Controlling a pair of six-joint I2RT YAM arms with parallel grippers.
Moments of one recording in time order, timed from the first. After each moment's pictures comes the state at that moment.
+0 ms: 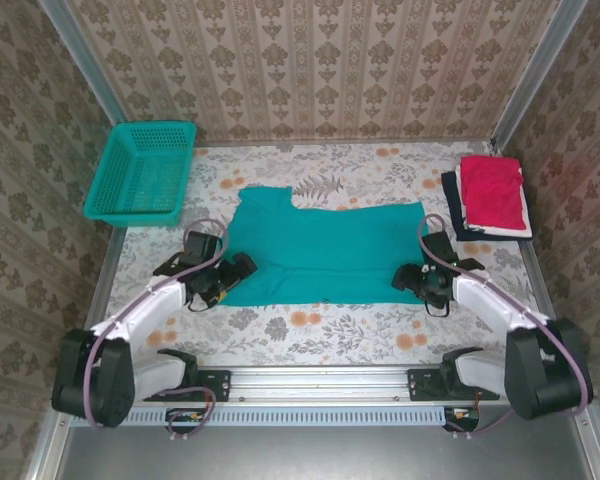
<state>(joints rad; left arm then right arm) -0.33 1.14 0.59 -0.51 0.24 -0.84 0.16 1.17 0.56 -0.60 -0.07 0.63</state>
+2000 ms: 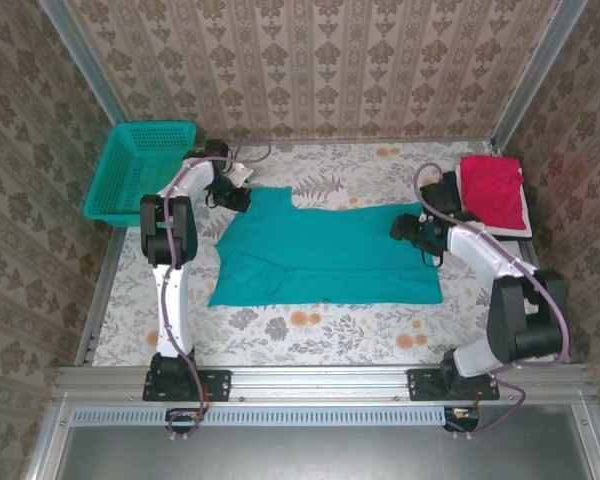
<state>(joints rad) -0.16 2.38 1.99 -0.98 0.37 0.35 0.07 1.52 0.99 -0.53 -0.03 0.51</state>
